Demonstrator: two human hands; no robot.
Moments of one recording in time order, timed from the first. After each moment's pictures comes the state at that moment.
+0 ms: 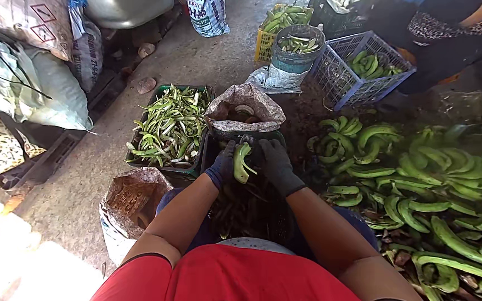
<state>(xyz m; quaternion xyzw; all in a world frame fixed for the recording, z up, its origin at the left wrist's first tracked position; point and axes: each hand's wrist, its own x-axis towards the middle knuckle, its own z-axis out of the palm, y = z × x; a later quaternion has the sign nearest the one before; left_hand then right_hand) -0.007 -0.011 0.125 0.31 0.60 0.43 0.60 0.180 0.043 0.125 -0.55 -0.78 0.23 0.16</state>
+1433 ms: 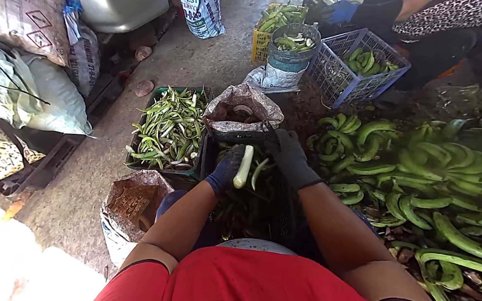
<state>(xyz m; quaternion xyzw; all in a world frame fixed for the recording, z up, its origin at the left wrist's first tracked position) -0.013 -0.026 0.137 0.71 0.54 0.29 0.35 0.204 0.055 0.151 -0.56 -0.75 0.23 0.25</state>
